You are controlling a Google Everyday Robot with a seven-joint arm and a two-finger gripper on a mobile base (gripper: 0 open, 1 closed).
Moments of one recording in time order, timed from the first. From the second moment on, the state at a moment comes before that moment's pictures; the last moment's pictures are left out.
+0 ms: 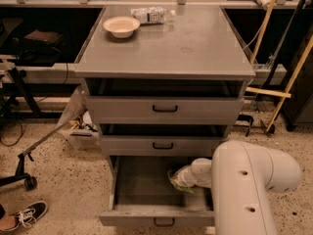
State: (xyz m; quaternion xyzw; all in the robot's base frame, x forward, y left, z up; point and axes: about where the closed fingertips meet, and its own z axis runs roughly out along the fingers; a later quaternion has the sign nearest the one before) arm 0.647 -0.106 0.218 -0.47 0.84 0.09 0.27
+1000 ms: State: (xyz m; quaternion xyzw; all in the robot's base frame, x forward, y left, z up) arm 0.647 -0.106 0.218 -0.47 0.84 0.09 0.27
